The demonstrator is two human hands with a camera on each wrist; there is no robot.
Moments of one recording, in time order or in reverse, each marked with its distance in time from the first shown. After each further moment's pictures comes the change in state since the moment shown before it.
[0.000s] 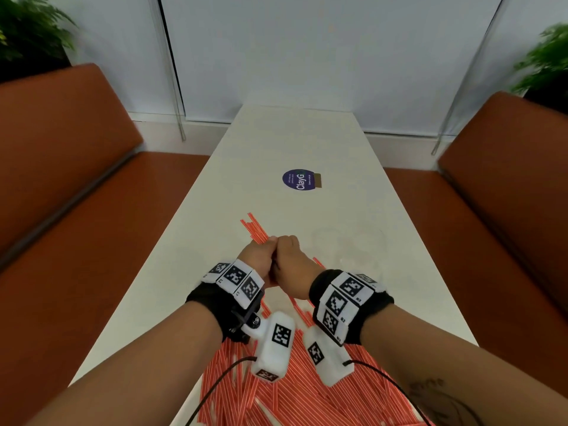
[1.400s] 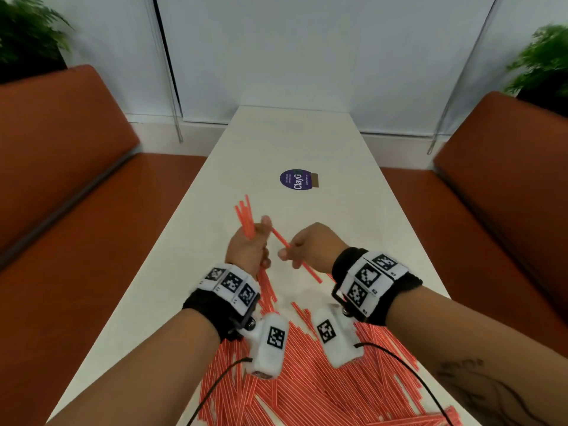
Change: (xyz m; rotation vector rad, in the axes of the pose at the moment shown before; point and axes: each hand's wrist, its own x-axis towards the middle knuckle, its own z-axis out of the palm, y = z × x) left_hand 0.013 -0.005 -0.008 -0.057 0.068 0.364; right_hand -0.018 -0.001 -0.049 0.138 0.061 0.155
